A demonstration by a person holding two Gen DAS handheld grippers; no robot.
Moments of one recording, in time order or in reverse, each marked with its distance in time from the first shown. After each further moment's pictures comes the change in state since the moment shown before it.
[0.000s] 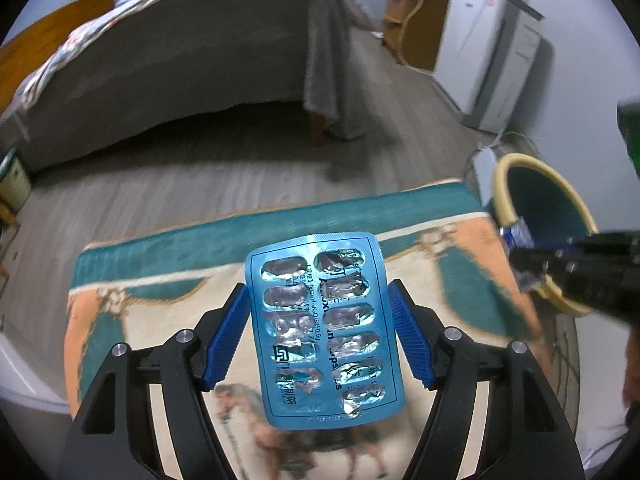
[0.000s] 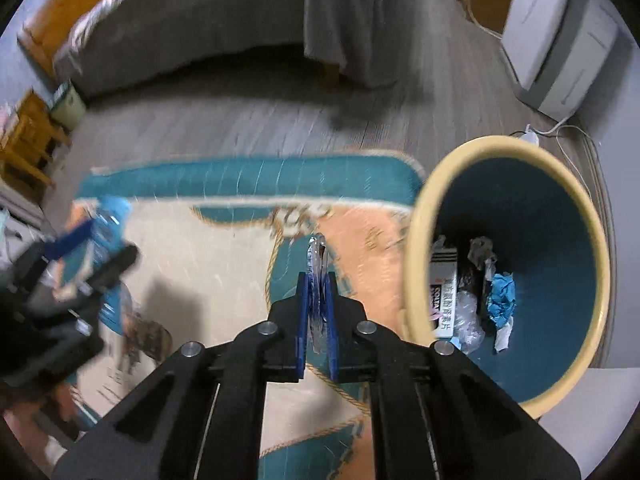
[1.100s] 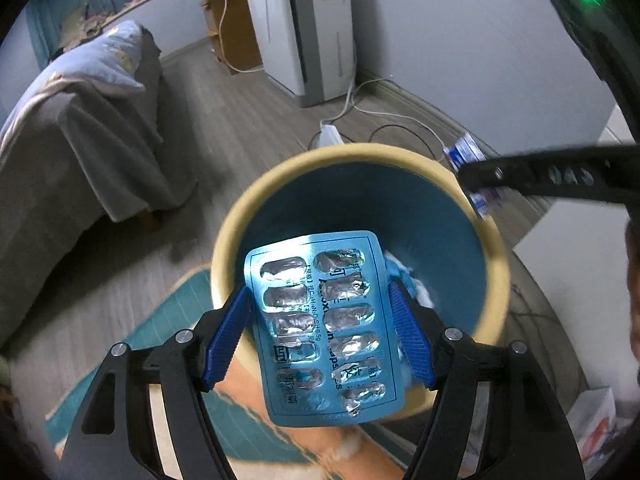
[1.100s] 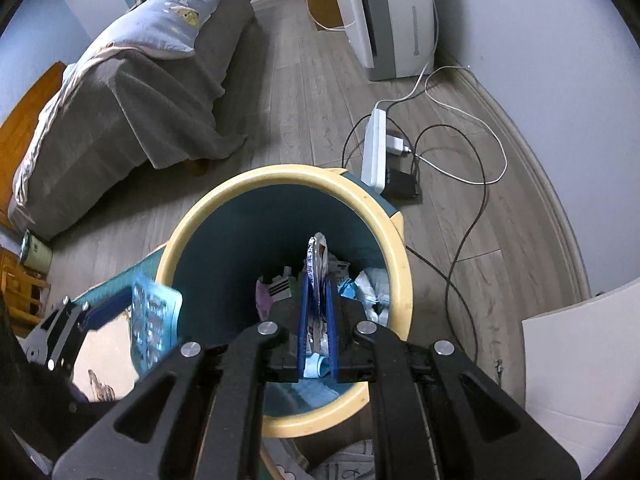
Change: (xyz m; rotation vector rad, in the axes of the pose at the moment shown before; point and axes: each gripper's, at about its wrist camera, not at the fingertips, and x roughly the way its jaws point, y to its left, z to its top) left arm 0.041 -0.270 0.060 0.480 0.003 -0.186; right arm -0.070 -0.238 -0.040 0.420 -0.163 -0.065
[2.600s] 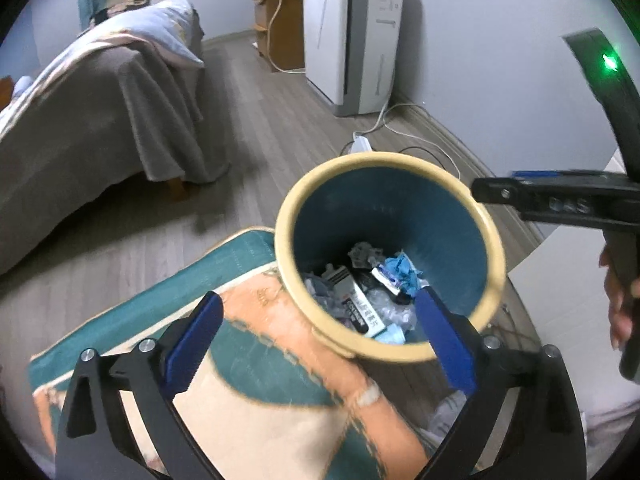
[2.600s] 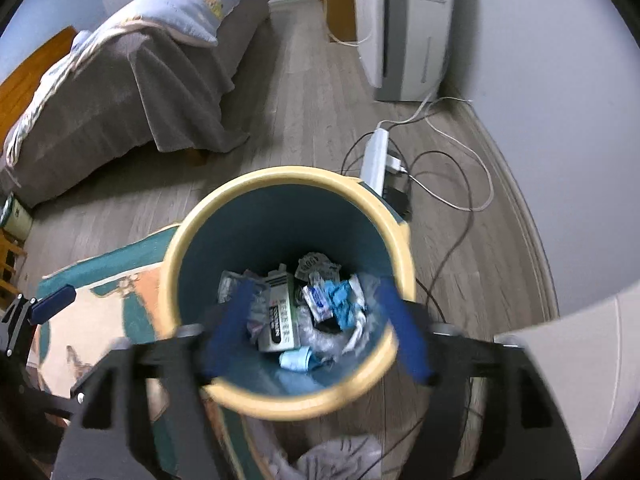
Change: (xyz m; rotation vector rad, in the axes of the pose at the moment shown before) left arm -0.065 0.046 -0.044 -0.185 -0.033 0.005; right arm -0.039 0.042 -0.019 -0.122 -0.043 -0.097
